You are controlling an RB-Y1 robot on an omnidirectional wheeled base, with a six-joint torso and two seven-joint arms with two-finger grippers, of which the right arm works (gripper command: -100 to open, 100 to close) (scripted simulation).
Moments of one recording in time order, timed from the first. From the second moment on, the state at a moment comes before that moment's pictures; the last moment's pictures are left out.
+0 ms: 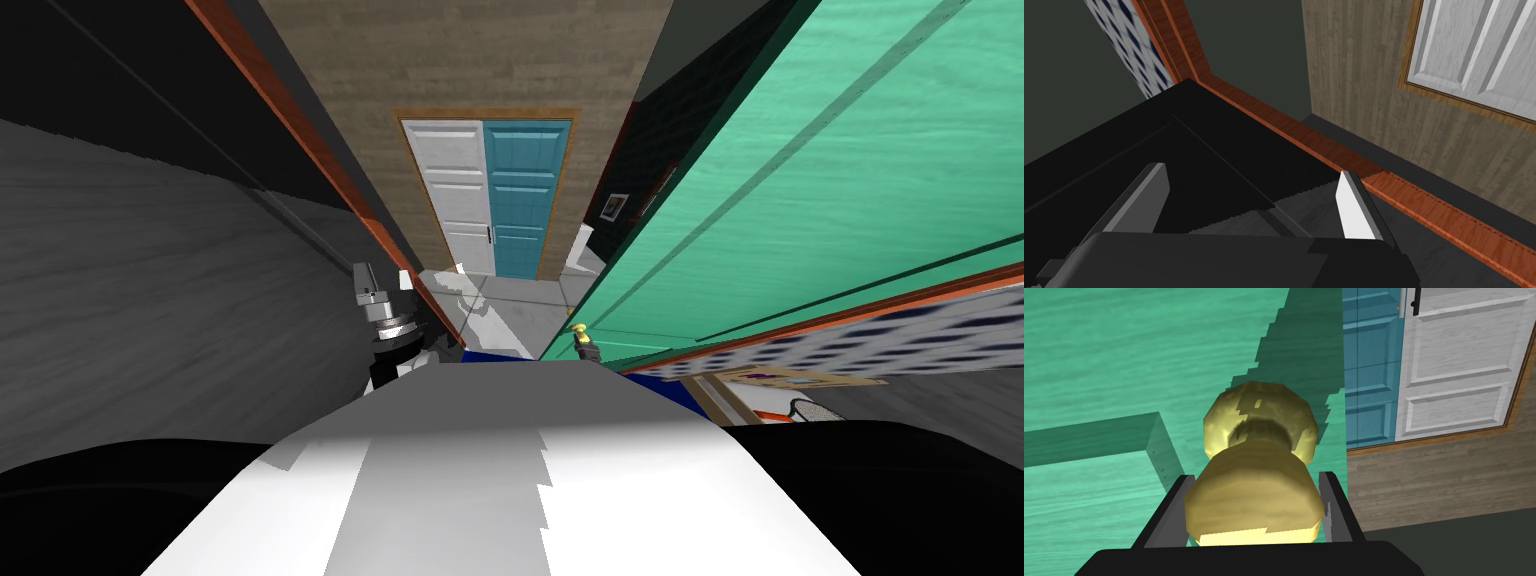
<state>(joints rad) 0.25 -0.10 -0.54 -0.91 0.56 -1.00 0.86</state>
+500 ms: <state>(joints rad) 0.23 -0.11 -0.52 -0.90 0.51 -0.99 0.74</state>
